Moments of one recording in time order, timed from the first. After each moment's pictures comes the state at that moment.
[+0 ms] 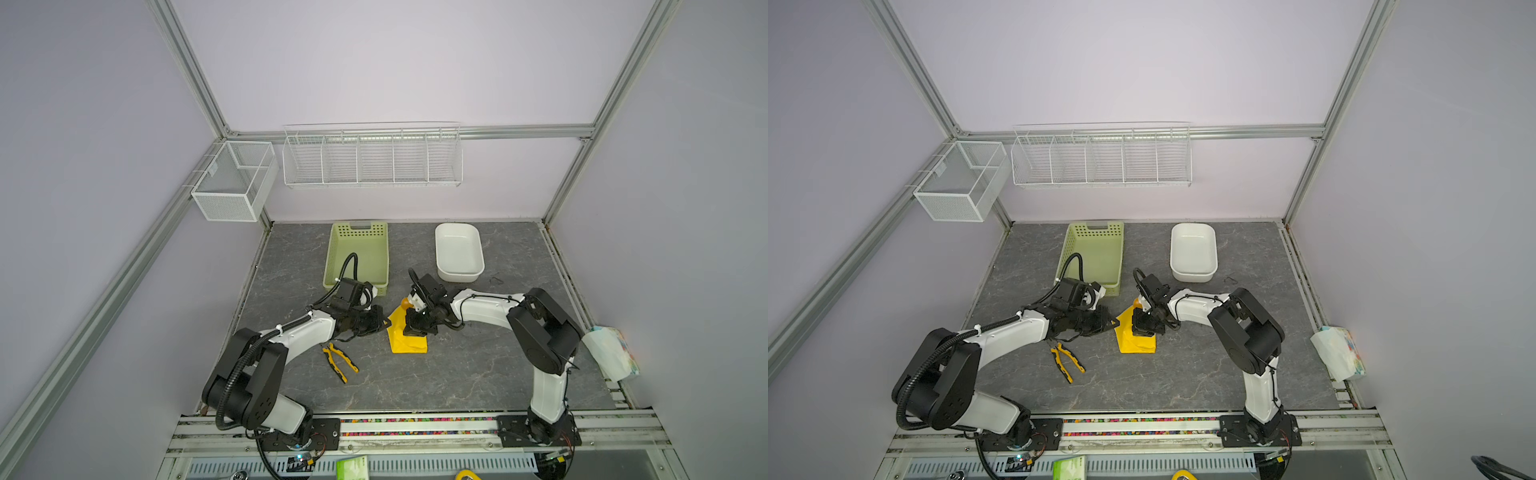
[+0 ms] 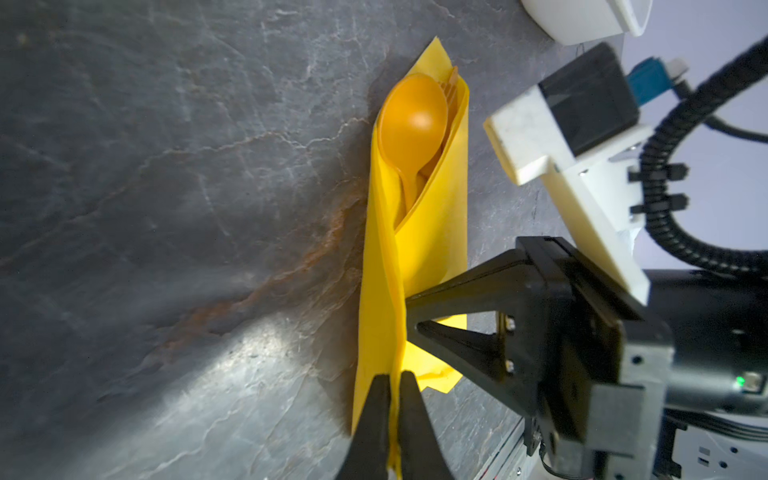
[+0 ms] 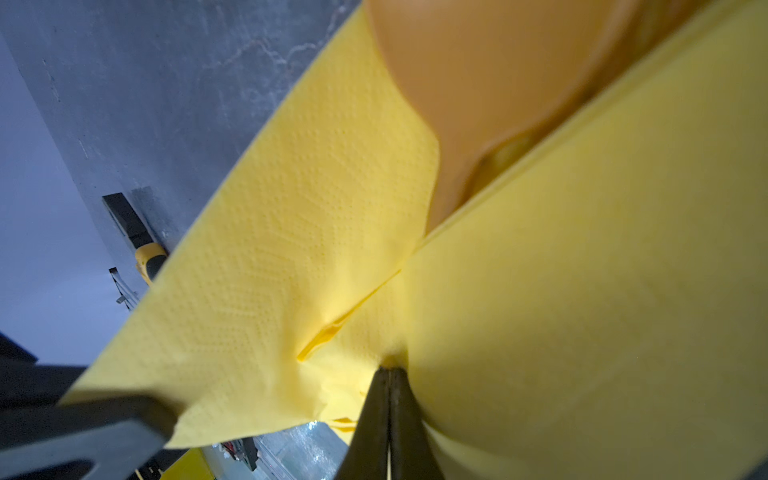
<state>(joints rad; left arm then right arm) -0.50 1.49 0.72 -0.17 0.55 -0.63 0.76 1.93 1.15 -0.38 -0.44 0.77</state>
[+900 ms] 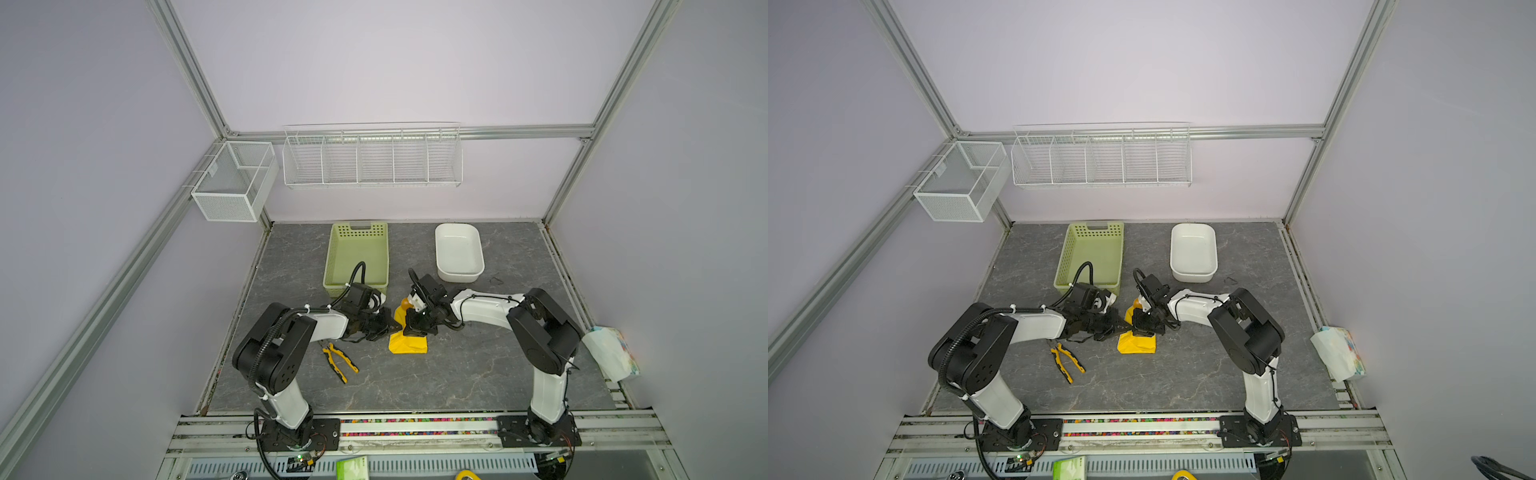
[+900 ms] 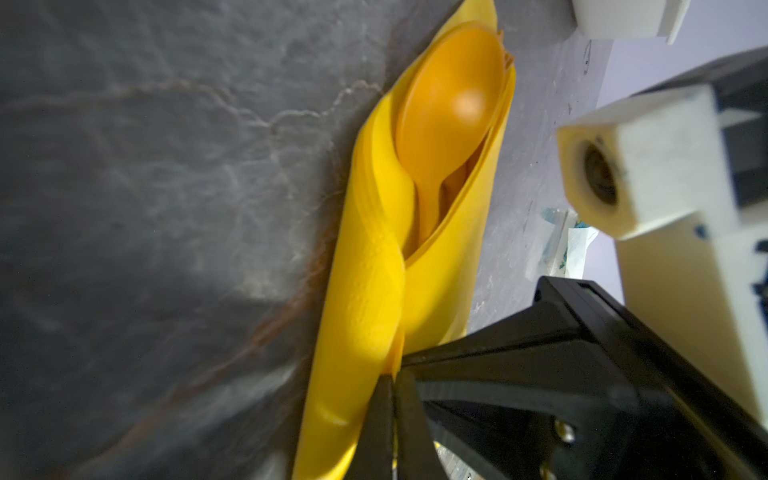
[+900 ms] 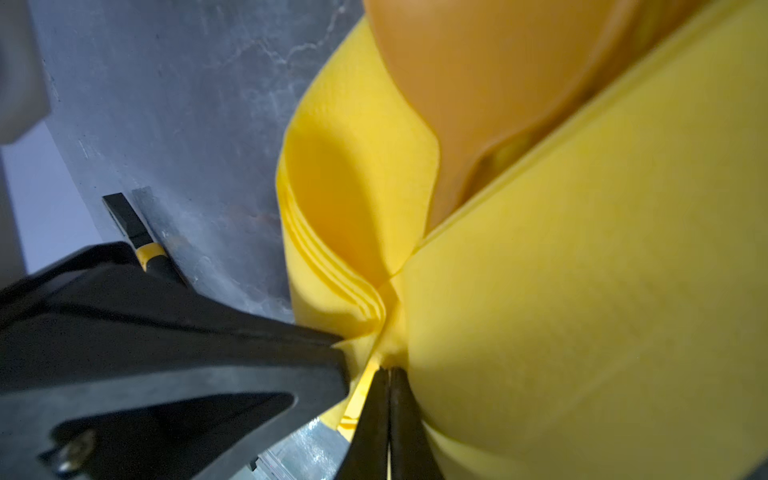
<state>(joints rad) -0.53 1.72 0.70 0.10 0.67 -0.82 0.76 1.93 1.15 -0.38 -0.44 0.77</state>
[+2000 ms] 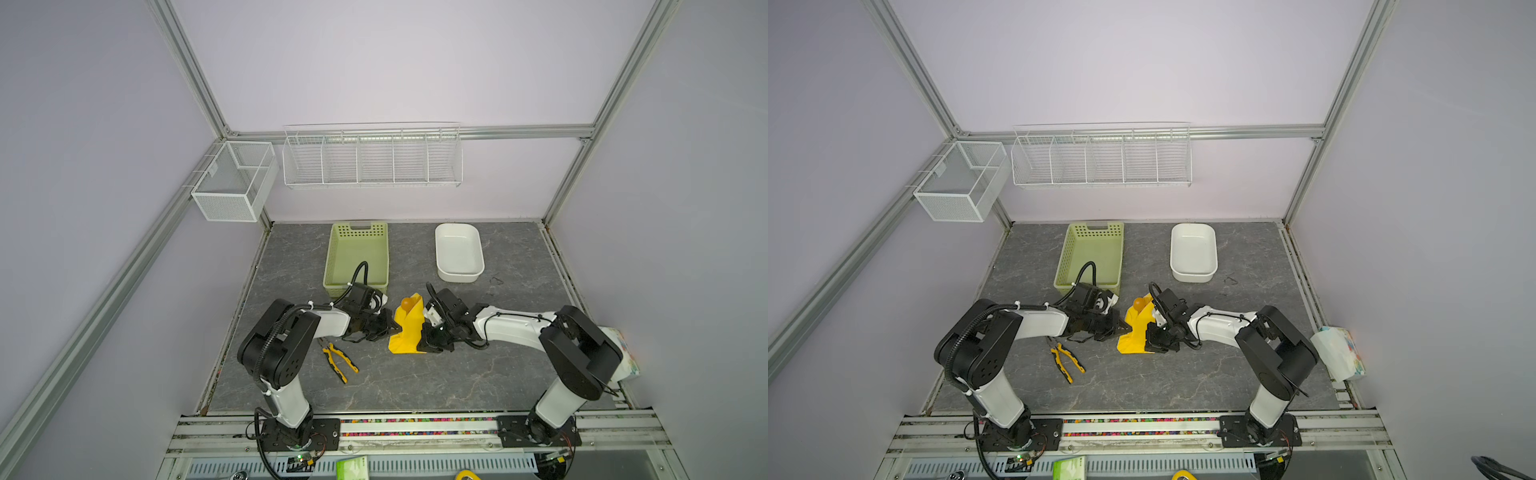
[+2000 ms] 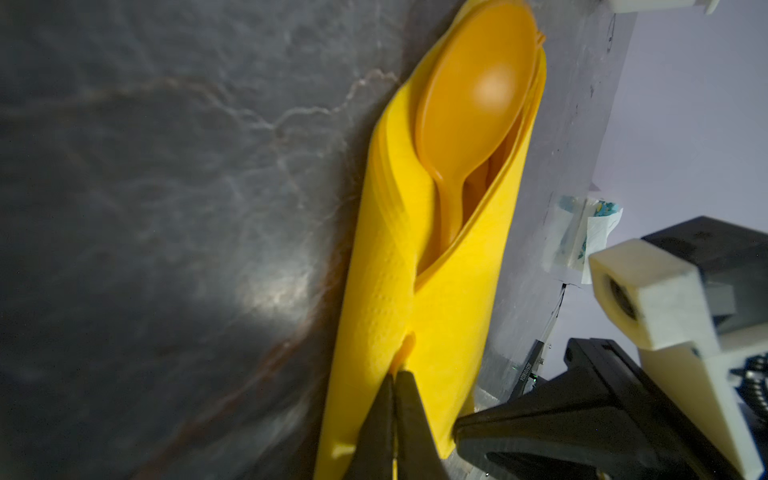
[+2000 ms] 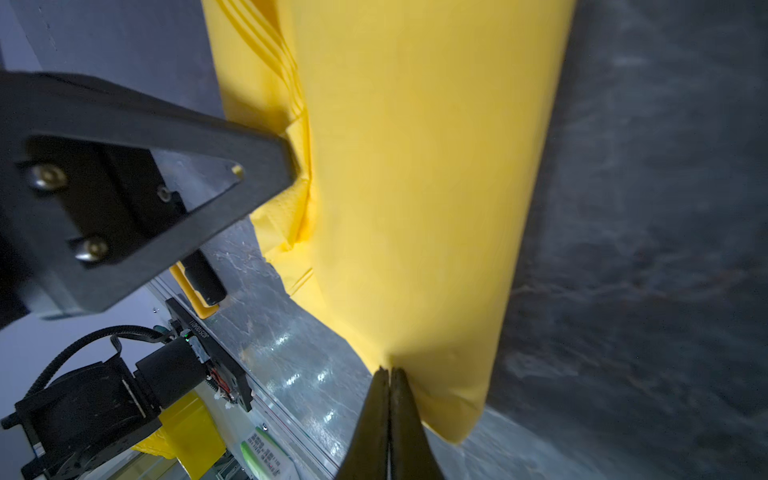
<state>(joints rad) -0.53 1.76 0.73 0.06 0.67 -0.75 0.76 1.69 0.86 -0.30 -0.48 0.83</state>
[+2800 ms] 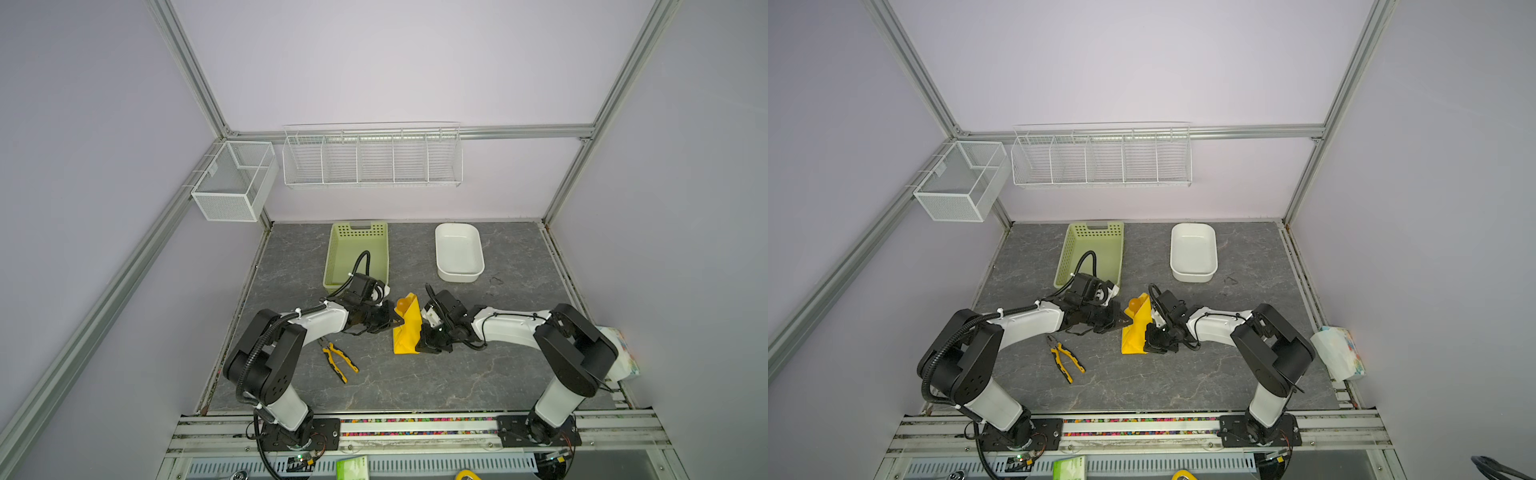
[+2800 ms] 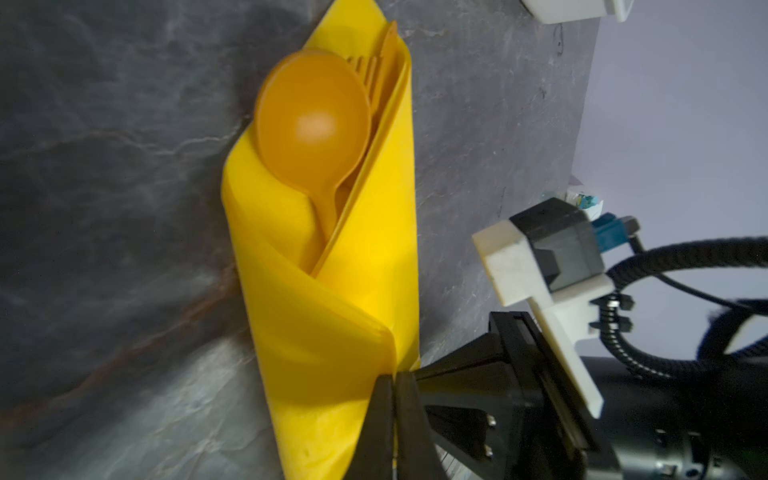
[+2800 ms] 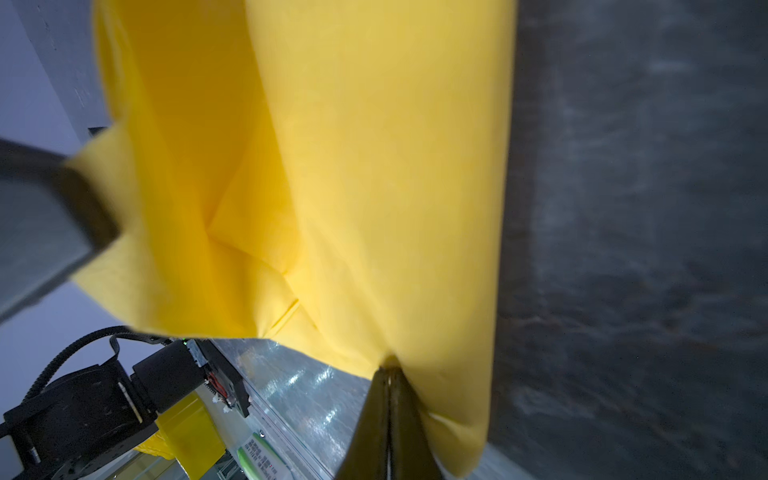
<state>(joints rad) -0.56 1.64 0.83 -0.11 0.65 -0.74 0.76 1.72 0.85 -0.25 -0.48 0.83</state>
